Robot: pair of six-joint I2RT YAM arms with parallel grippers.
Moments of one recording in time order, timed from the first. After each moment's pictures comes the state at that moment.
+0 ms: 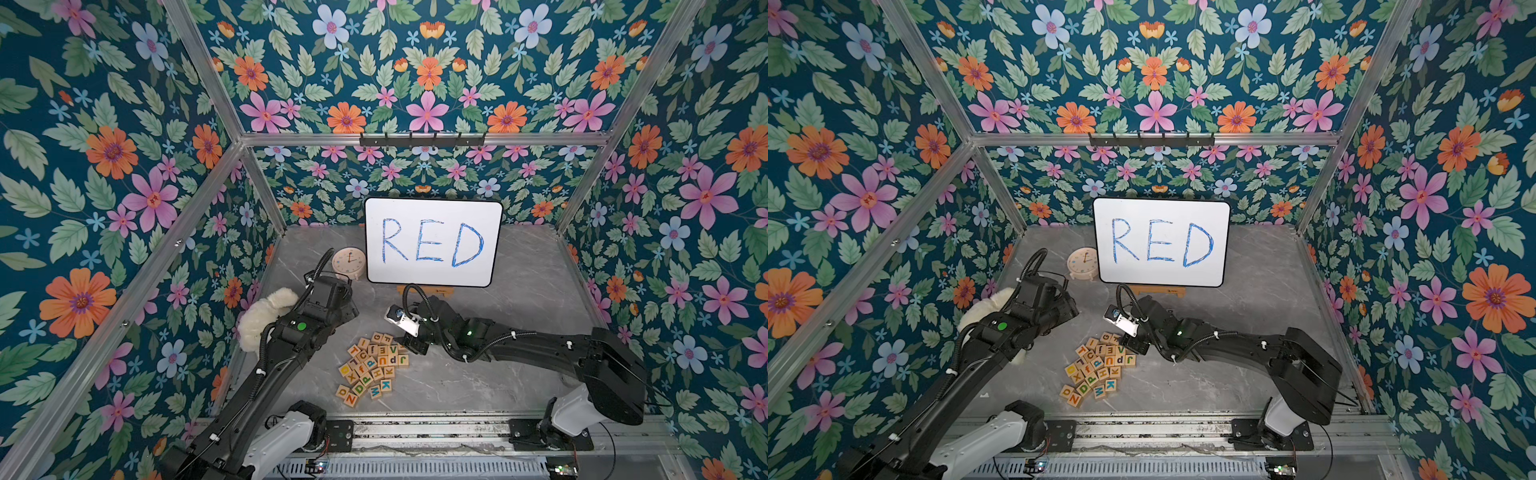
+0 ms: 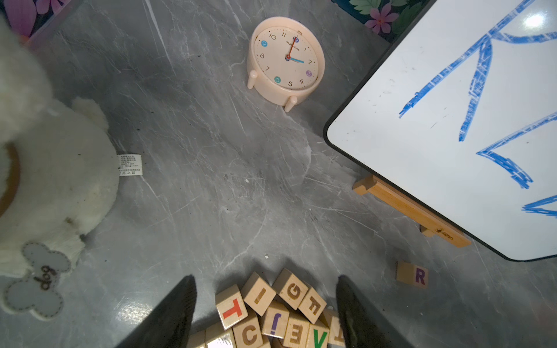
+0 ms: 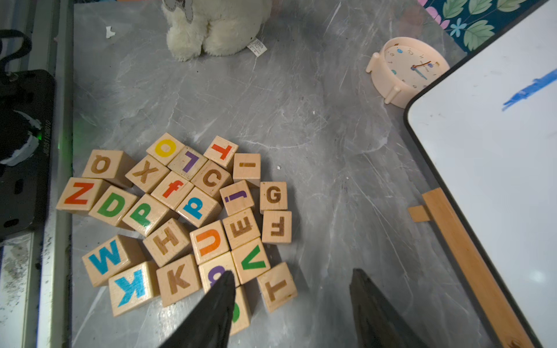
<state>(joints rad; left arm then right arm) -0.43 0.97 0.91 -0.81 -0.27 -0.76 1.02 1.60 1.01 -0.08 -0.05 -0.25</state>
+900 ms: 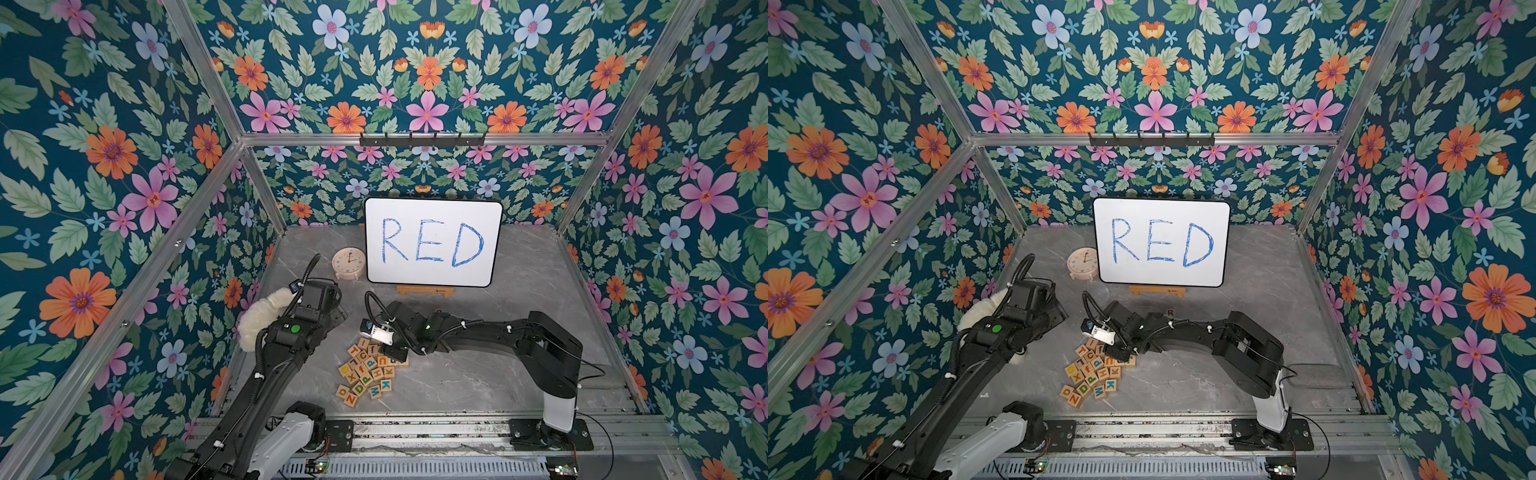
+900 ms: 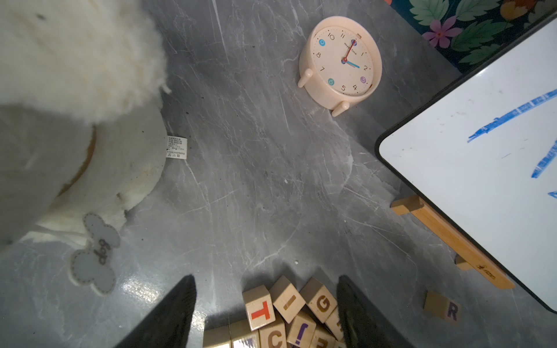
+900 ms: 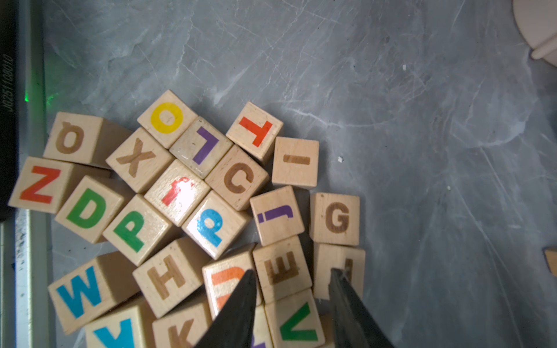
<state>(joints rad) -0.33 0.94 0.86 -0.85 -0.27 -0.80 1.06 1.92 1.29 -0.29 -0.10 -0.26</state>
